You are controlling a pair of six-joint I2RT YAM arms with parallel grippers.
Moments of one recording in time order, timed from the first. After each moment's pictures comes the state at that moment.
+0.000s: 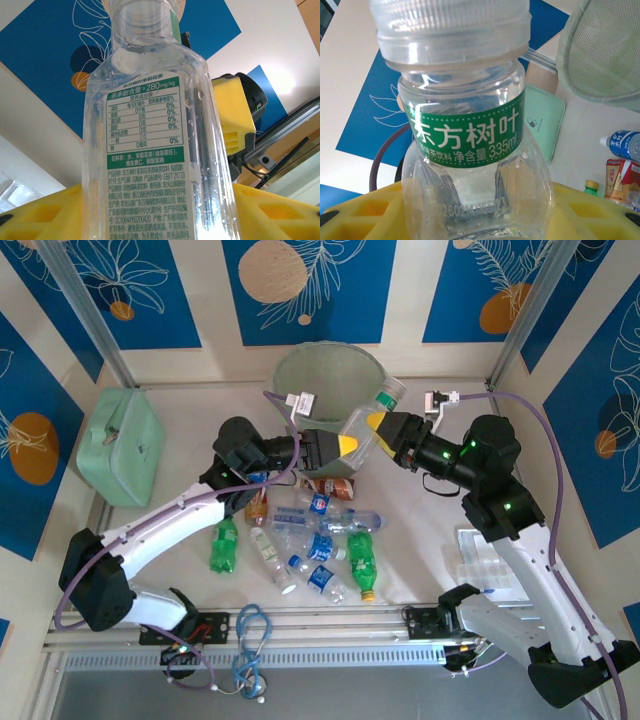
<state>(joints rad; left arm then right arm) -0.76 1.38 1.10 0.58 0.78 -1.12 0.42 0.90 1.15 -0.29 -0.54 1.13</state>
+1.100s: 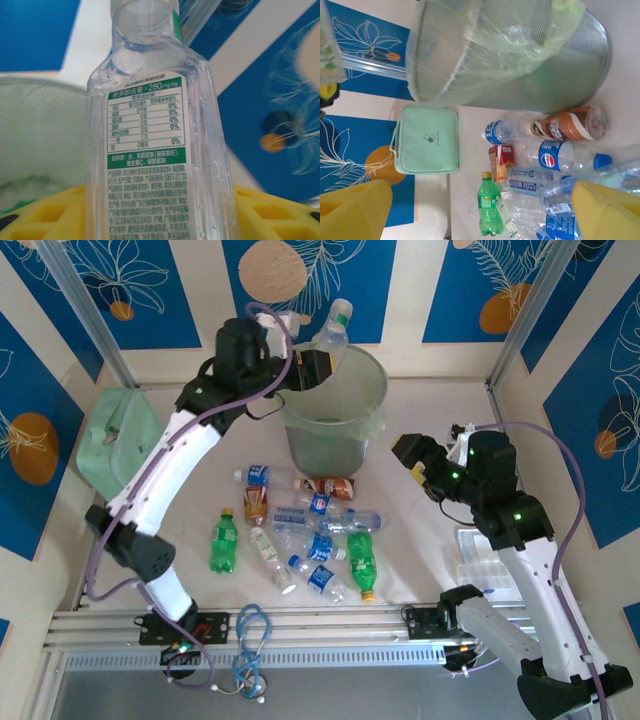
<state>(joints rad) -0.56 1.74 2.03 -0.59 0.33 -0.45 0.27 0.83 1.09 -0.75 -0.37 0.99</state>
